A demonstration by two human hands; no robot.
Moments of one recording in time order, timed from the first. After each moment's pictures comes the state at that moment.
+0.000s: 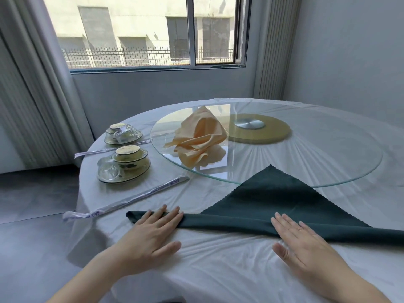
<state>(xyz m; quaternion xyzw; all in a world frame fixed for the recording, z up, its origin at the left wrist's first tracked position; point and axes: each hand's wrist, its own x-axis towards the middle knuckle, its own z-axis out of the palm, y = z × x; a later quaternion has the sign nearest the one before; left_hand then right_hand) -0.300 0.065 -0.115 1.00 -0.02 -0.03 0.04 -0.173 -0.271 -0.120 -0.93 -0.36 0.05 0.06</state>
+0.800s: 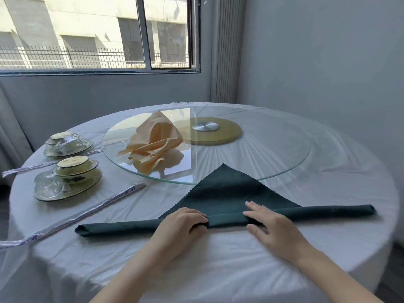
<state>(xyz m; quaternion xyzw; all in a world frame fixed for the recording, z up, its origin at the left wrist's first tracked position) -0.214 -0.053 -0.116 0.95 -0.14 0.15 0.22 -0.158 -0.310 -0.123 -0.90 -0.32 -0.09 0.27</state>
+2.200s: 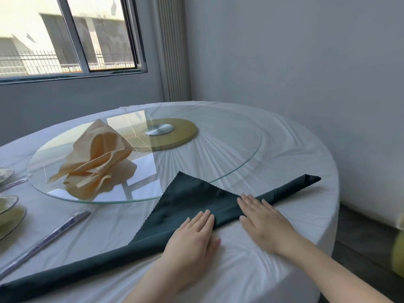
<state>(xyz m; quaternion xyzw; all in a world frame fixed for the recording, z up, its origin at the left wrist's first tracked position) -0.185 -0.141 -0.117 0.97 -0.23 0.02 0.08 -0.146 -0.353 -0.119 -0.98 -0.15 0.02 0.10</state>
